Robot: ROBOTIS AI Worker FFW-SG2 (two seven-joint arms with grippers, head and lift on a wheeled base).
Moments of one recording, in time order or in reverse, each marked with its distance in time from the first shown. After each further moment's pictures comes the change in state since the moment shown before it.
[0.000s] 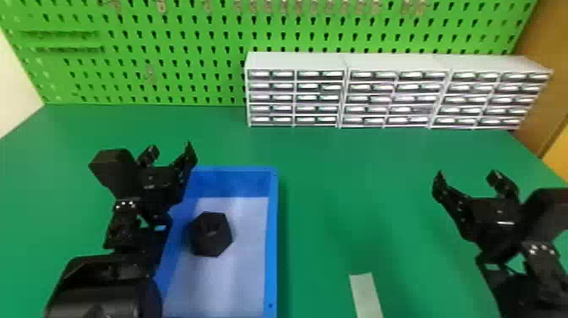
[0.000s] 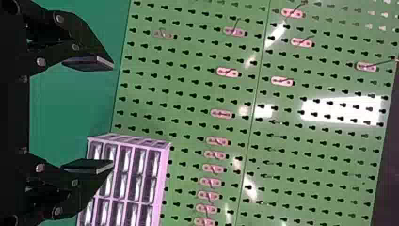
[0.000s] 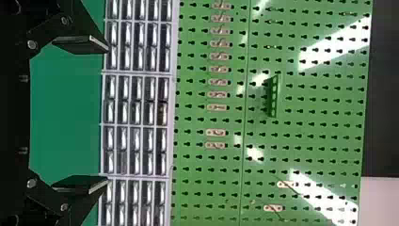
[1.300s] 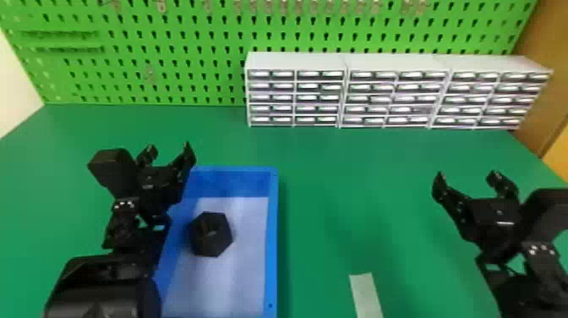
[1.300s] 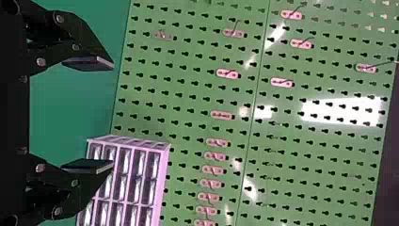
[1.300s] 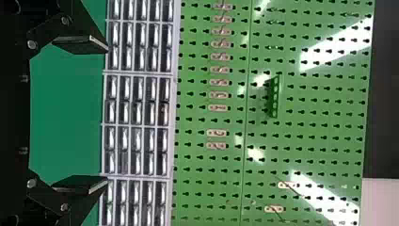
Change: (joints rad) left arm -0.001 0.000 0.005 0.000 -0.001 0.000 0.000; right arm 0.001 -0.005 0.002 0.000 0.000 0.003 0.000
